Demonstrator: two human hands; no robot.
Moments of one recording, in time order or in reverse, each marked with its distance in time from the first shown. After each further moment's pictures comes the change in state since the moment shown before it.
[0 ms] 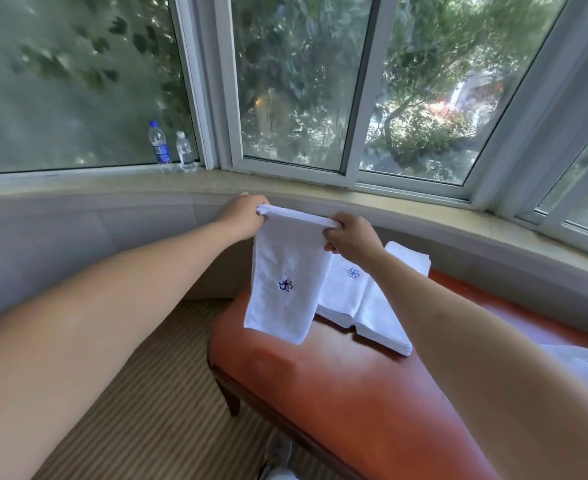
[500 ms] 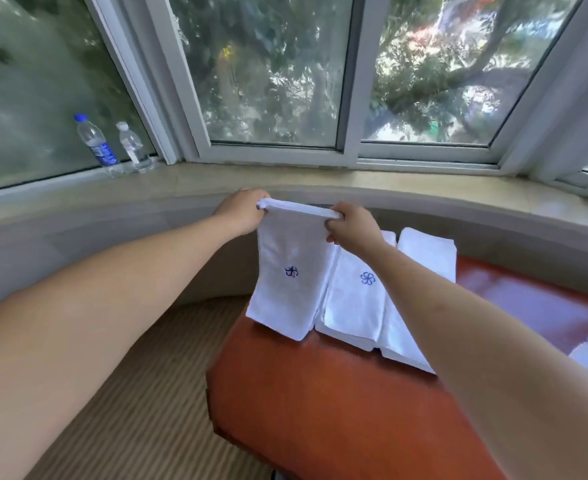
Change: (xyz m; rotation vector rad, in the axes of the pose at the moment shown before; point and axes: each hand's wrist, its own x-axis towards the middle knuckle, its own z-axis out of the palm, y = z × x) left_hand 0.212 -0.041 0.066 0.074 -0.179 0.047; right_hand 0.199 0.061 0.046 -0.017 0.032 0.158
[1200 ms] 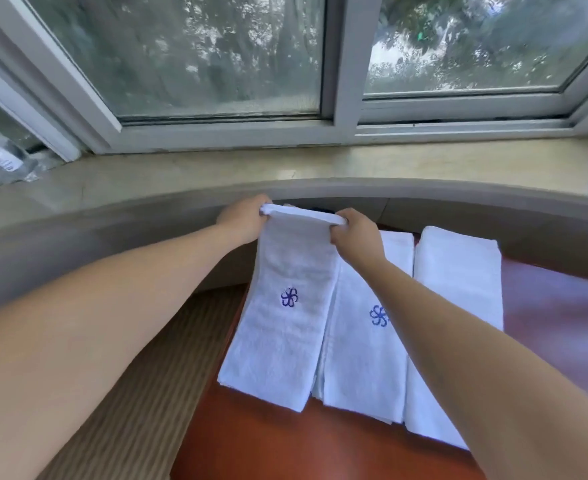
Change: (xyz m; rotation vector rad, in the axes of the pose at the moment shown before) left_hand 0.261 -0.025 0.157 -0.018 -0.279 -0.038; right_hand 0.240 0.156 0.075 0.030 0.064 0.246
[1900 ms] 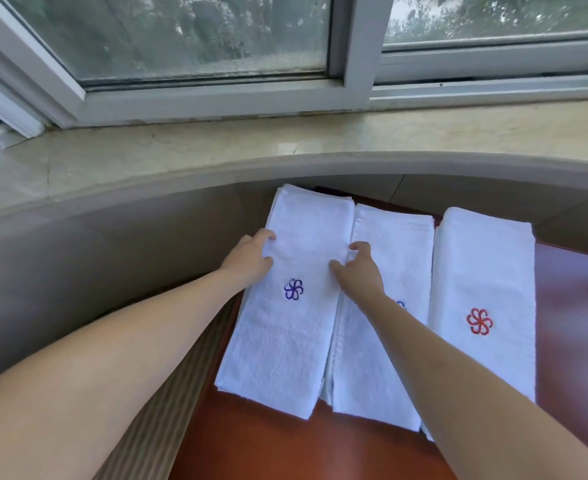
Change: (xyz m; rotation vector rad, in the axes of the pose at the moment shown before) left_hand 0.004 -0.065 0.124 -0.148 -0.195 -0.106; right_hand -0.012 0.087 0.080 0.125 -0.109 0.379
